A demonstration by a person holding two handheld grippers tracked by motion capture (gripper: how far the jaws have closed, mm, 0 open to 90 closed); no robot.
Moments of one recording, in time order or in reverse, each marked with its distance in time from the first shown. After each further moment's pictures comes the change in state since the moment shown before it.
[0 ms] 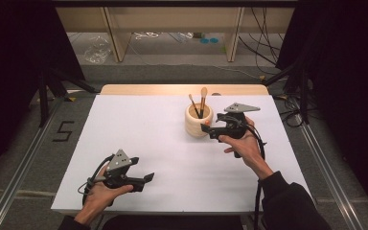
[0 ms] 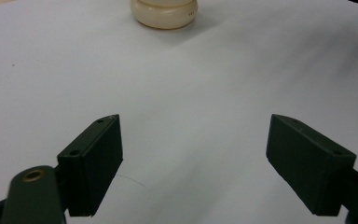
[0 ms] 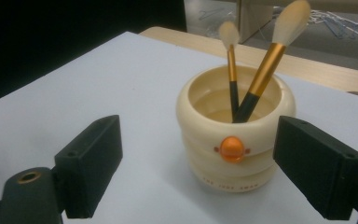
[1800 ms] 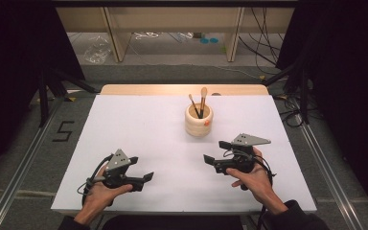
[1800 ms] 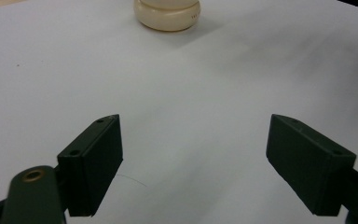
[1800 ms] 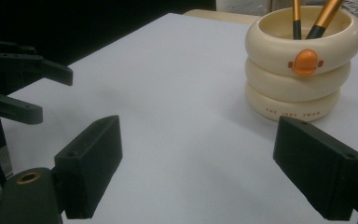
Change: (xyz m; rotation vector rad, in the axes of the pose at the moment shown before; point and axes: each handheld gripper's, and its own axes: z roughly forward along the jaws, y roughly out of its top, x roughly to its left) left arm 0.001 0.000 -0.001 -0.007 0.010 0.000; right arm 0.045 -0.060 -0.051 0.006 0.108 0.005
